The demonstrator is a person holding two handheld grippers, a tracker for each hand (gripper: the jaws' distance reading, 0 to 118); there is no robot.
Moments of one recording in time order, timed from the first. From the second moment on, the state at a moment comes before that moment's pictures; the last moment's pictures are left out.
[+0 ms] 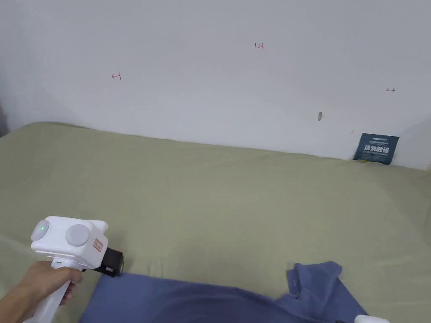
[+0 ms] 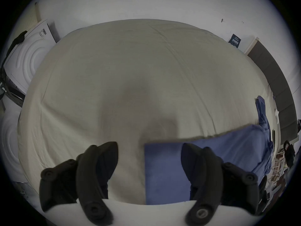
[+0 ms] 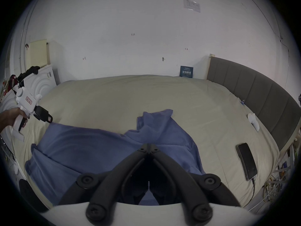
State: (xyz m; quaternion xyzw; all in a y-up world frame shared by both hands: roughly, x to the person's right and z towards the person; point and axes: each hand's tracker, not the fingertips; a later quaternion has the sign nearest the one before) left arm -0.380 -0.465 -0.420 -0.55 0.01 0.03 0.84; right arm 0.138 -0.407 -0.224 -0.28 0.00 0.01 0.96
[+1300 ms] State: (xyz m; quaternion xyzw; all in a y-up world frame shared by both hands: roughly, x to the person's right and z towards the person) left arm -0.352 -0.429 -0.331 -0.46 -0.01 0.07 0.89; right arm 0.229 -0.480 -0.475 -0.58 -0.01 0.03 0.81
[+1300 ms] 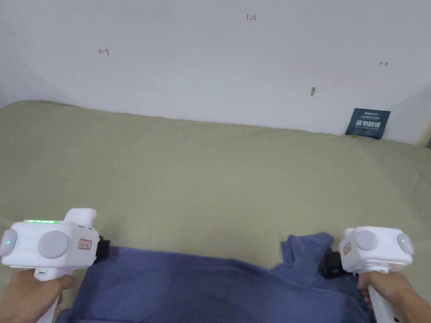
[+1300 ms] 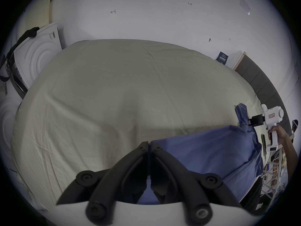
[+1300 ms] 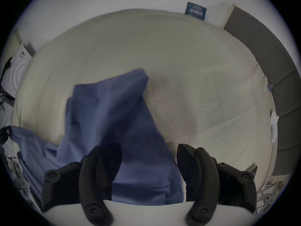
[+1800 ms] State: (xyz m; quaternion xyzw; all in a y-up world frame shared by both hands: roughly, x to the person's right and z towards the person) left arm -0.359 -0.421 -0.320 -0.45 -0.01 0.08 0.89; right arm 0.230 -0.422 -0.414 -0.52 0.02 -0.03 0.85
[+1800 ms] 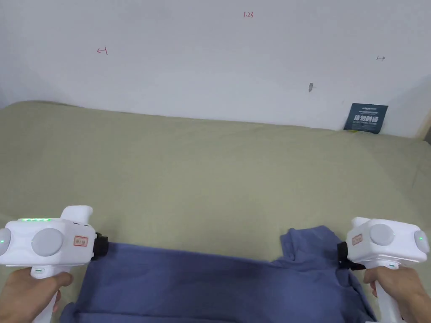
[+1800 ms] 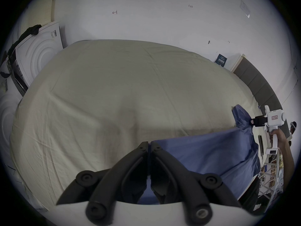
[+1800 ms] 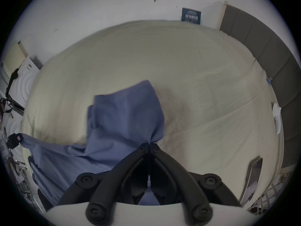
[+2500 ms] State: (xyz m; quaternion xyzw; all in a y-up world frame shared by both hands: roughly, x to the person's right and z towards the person) left arm -0.379 -0.395 -0.146 -0.45 -0.07 0.09 0.89; right arm 0.237 -0.354 -0.179 -0.47 0.00 0.01 0.88
